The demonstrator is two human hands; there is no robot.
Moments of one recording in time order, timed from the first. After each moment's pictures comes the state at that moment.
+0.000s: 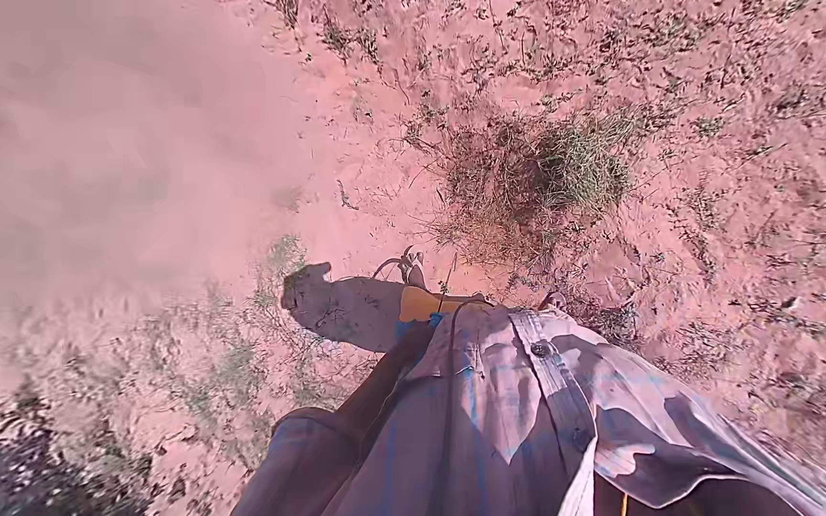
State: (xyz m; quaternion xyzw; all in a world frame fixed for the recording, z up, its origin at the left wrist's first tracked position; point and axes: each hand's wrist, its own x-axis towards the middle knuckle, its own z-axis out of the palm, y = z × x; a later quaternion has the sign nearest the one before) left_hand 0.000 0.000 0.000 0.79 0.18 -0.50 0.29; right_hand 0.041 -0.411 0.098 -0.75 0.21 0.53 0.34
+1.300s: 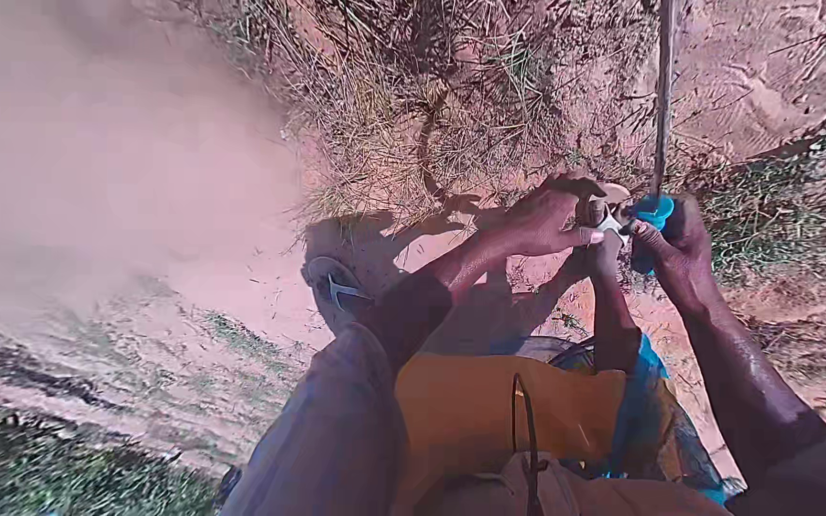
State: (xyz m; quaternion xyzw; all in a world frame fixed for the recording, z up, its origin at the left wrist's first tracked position) left_hand 0.202 -0.238 -0.454 0.69 -0.31 -0.55 0.35; right_hand 0.049 -0.424 -0.427 -0.70 0.34 0.19 0.59
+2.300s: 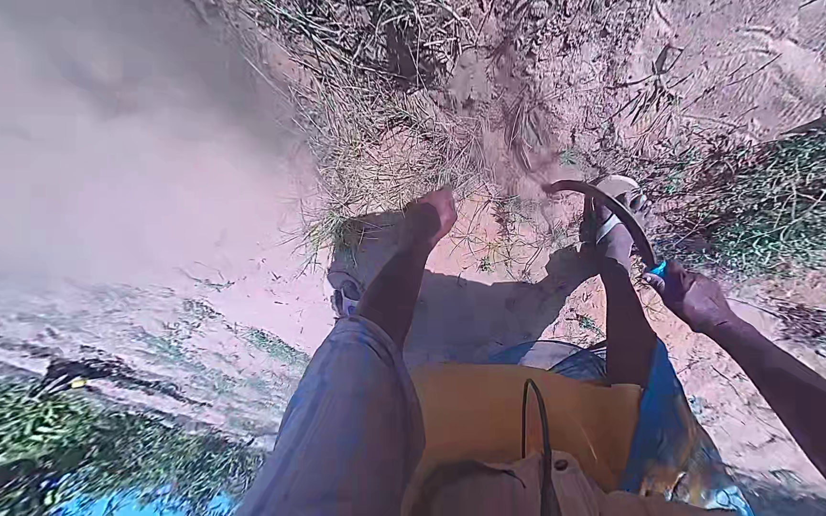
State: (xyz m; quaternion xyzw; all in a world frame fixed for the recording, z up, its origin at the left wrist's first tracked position) left_hand 0.235 -0.137 -0.547 0.78 -0.06 -0.62 -0.09; right_hand -0.055 -0.467 -0.492 -0.70 0.25 0.61 0.27
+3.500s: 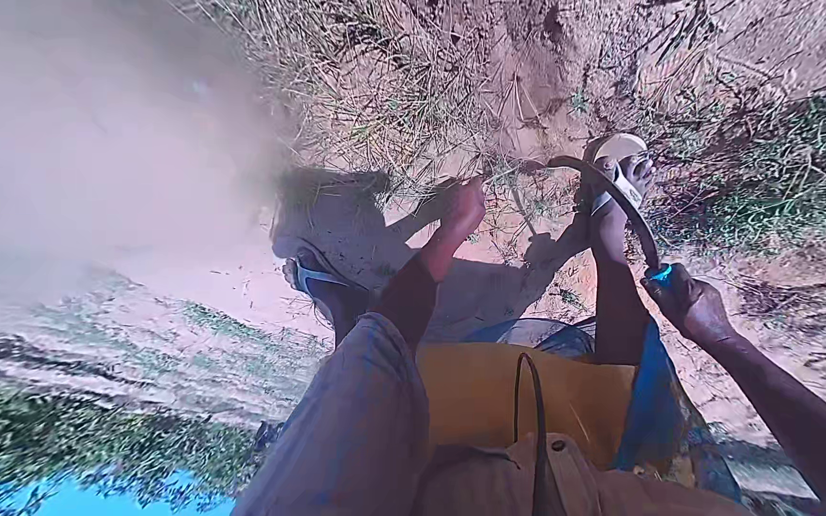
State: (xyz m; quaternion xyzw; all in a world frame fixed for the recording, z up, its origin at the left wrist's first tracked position) left_hand 0.139 -0.155 -0.568 0.78 -0.04 -0.63 0.05; right_hand -0.087 -0.452 -0.450 -0.74 0.27 0.55 0.27
